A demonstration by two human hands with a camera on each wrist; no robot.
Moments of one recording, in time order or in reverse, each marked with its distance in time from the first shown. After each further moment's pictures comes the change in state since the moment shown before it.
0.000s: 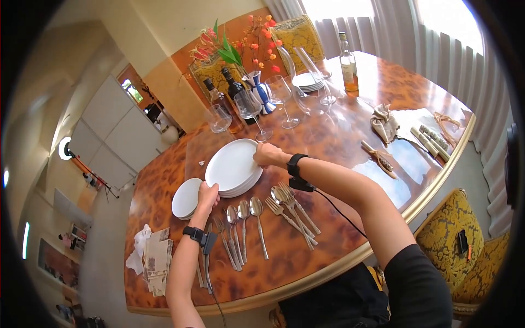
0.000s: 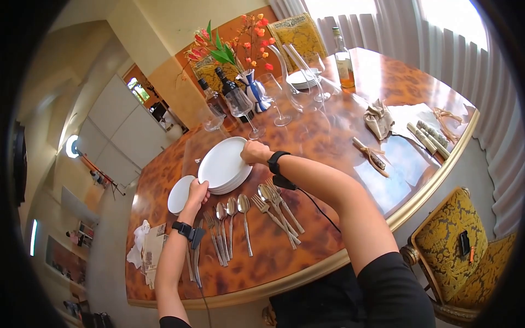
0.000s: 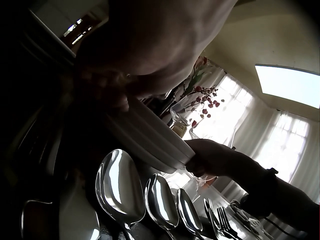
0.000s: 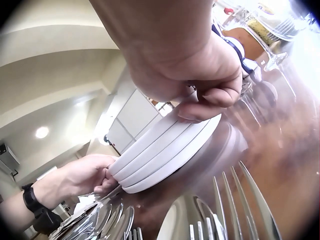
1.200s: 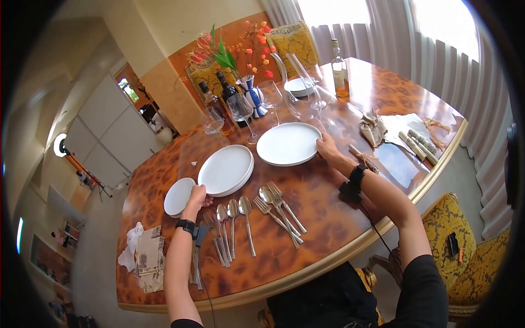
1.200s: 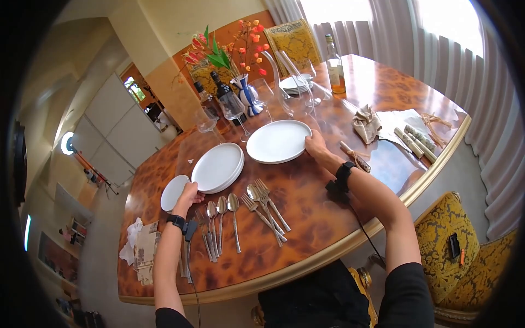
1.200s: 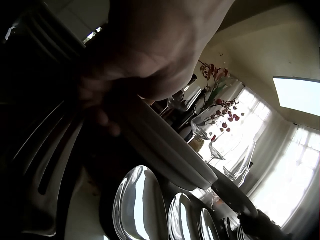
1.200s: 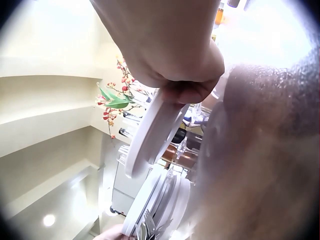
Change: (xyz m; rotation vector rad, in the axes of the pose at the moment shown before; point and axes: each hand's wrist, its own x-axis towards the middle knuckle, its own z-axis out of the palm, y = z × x) left_hand 0.031 -0.032 -0.005 -0.031 -0.134 -0.249; right_hand -0.079 0.169 -0.080 0.694 0.533 0.136
